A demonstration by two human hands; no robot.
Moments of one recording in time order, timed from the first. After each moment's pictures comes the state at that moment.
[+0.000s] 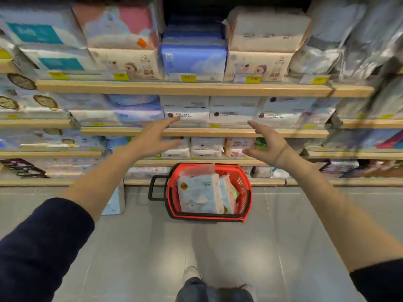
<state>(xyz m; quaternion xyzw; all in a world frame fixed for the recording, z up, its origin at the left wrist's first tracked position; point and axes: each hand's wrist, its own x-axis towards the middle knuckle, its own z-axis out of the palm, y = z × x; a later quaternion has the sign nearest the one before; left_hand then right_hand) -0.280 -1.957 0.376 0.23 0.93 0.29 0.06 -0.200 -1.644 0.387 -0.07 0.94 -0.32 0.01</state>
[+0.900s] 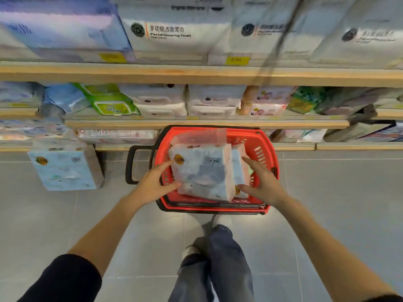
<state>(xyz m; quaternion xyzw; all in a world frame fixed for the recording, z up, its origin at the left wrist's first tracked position) -0.311 -1.975 0.009 0.05 0.86 0.40 0.32 -0.261 -1.663 0.026 0.04 0.91 -0.35 0.21</state>
